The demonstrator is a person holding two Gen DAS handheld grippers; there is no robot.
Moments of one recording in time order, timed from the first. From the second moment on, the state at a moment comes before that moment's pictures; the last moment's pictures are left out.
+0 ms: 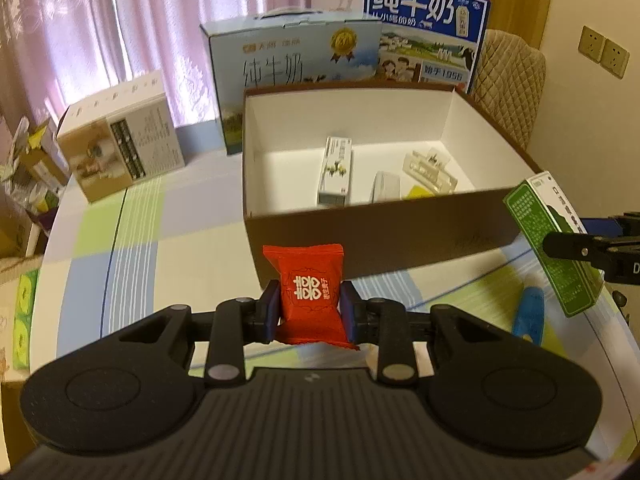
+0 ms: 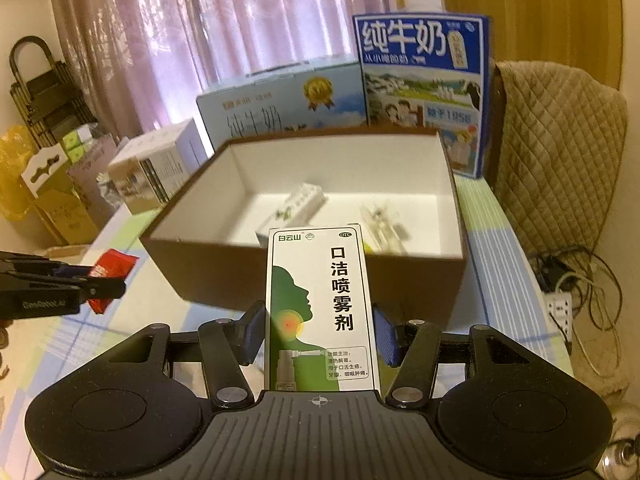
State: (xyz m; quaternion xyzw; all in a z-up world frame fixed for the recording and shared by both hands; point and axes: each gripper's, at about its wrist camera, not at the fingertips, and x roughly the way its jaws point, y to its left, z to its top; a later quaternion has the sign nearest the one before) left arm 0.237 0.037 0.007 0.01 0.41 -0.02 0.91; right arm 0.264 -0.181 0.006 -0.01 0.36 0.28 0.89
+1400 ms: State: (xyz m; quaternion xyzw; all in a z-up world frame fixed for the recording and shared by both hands) left arm 0.467 0.031 -0.029 0.08 0.45 -0.02 0.89; right arm 0.459 -0.092 -0.030 -0.03 0.40 0.26 0.88
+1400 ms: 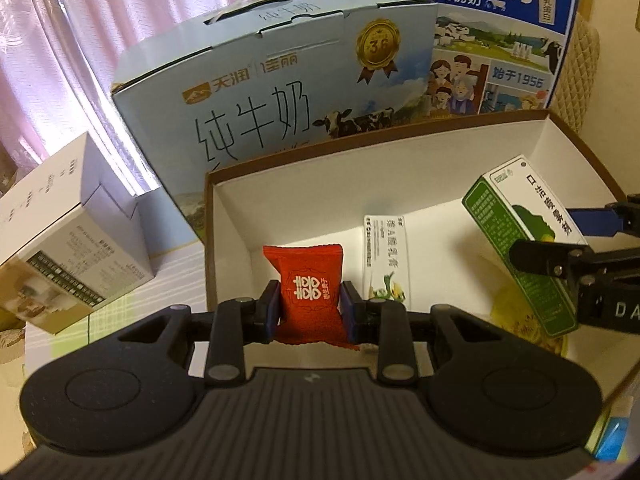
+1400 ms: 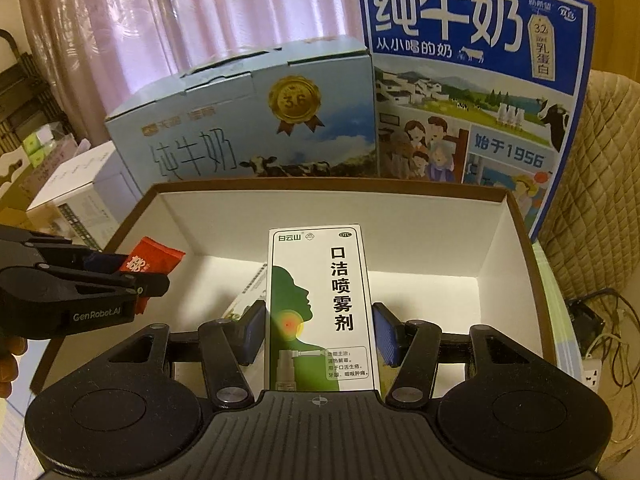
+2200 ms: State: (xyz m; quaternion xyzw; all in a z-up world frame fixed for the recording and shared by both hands) left arm 0.485 0.032 -0.036 0.08 0.44 -0.02 0.90; right arm 0.475 -0.091 -0.042 -0.02 0.40 0.25 0.88
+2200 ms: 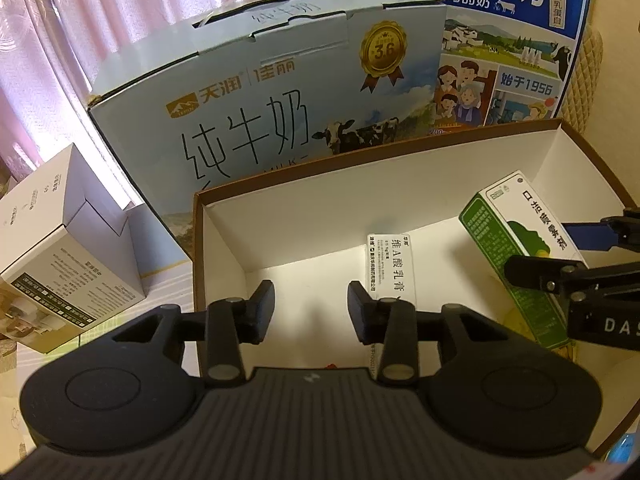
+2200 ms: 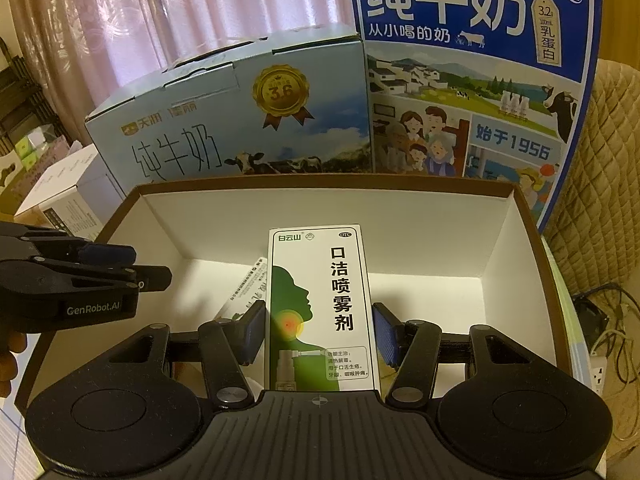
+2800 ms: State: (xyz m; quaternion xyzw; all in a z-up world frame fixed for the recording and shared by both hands) left arm 0.467 0.040 -0.019 0.05 0.43 -0.02 0.90; right arm 0.467 -0.111 -0.025 0.04 0.37 0.26 0.89
